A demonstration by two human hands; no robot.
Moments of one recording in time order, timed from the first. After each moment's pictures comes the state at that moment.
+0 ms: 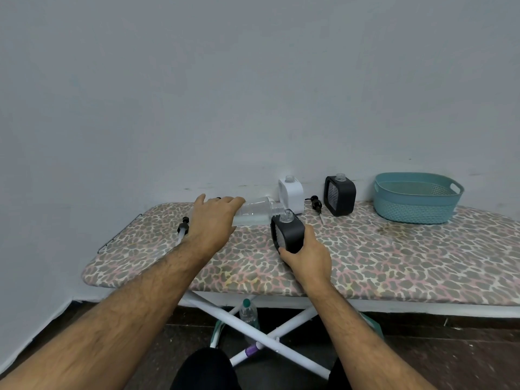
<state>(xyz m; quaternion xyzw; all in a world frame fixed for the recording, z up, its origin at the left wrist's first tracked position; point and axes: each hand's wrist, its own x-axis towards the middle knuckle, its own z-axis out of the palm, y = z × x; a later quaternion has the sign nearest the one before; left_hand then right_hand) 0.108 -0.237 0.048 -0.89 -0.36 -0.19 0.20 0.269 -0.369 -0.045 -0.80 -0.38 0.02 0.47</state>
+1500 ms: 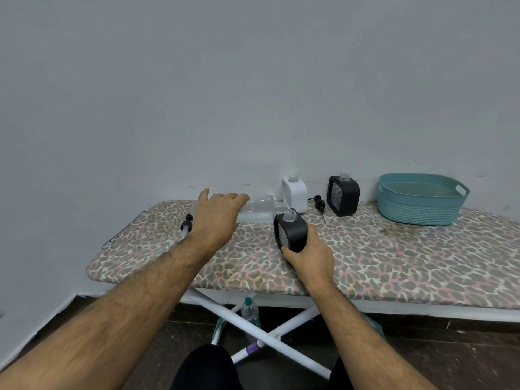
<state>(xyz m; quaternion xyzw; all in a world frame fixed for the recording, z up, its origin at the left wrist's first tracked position) 0.110 -0.241 0.055 -0.89 -0.36 -0.18 0.21 0.271 -0.367 -0.049 -0.80 -0.39 0.02 0.47</state>
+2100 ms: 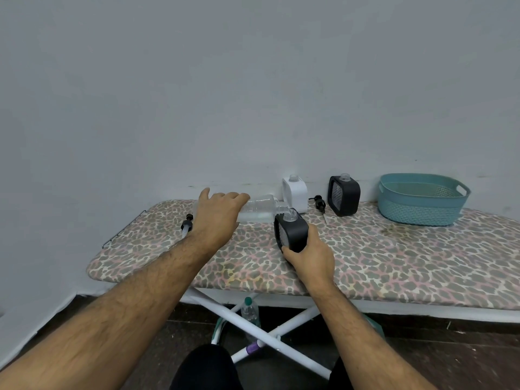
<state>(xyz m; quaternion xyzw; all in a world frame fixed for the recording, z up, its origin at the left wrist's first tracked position) 0.110 -0.240 0.054 -0.89 -0.35 -0.19 0.21 0.271 -0.367 -0.048 -0.80 -0.38 0.02 0.47</state>
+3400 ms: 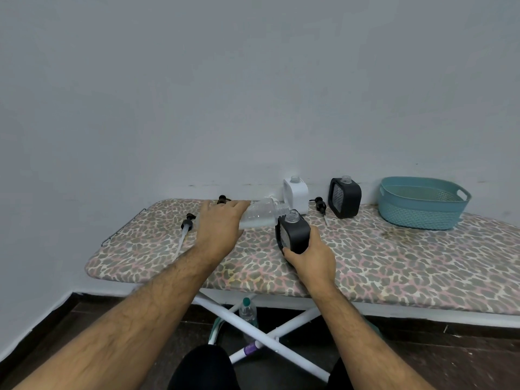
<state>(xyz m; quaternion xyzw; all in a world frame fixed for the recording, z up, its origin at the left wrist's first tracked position) 0.107 -0.250 0.037 -0.88 -0.38 -0.22 0.16 0.272 -0.365 -0.051 -0.79 -0.38 0.02 0.48</state>
